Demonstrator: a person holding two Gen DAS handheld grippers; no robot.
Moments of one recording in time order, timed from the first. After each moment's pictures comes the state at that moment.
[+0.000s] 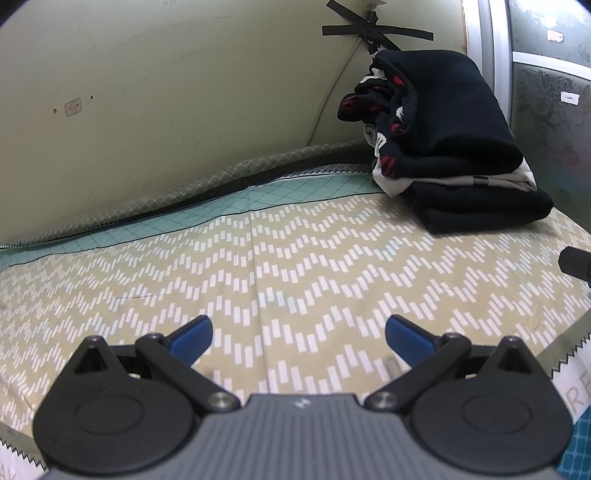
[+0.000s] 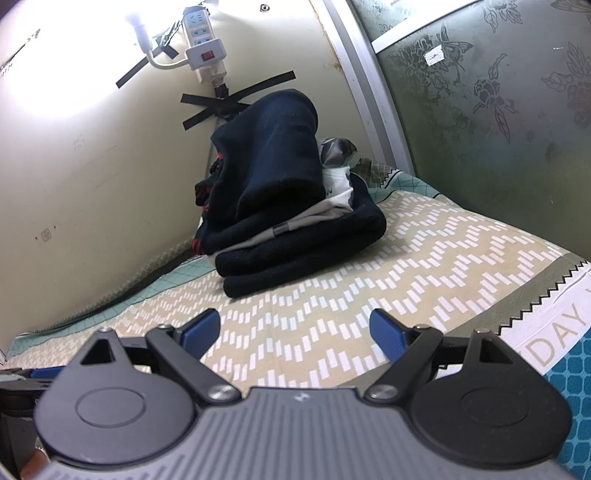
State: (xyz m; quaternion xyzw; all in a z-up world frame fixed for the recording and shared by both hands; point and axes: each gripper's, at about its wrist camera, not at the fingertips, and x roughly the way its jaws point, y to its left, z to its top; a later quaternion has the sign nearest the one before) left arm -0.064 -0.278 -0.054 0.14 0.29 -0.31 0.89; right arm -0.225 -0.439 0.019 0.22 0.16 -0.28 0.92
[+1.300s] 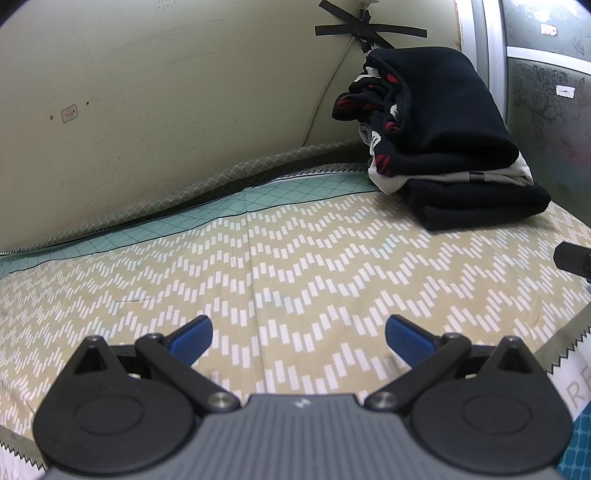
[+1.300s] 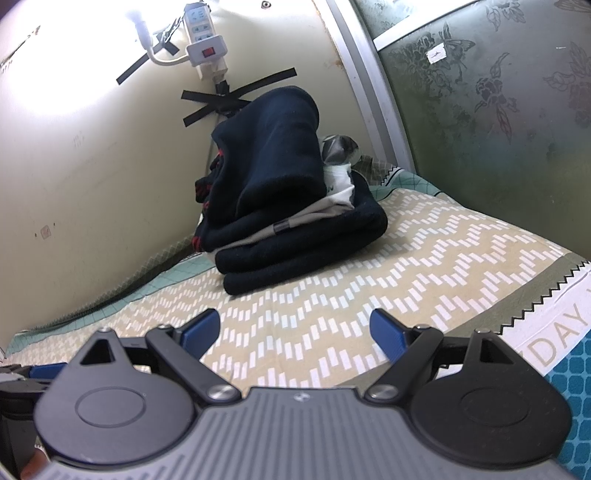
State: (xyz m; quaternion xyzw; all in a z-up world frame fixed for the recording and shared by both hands) left arm -0.068 -0.280 -0.054 0.15 0.28 -0.31 0.89; right arm -0.222 -0.440 0.017 0.22 0.17 -0.28 0.92
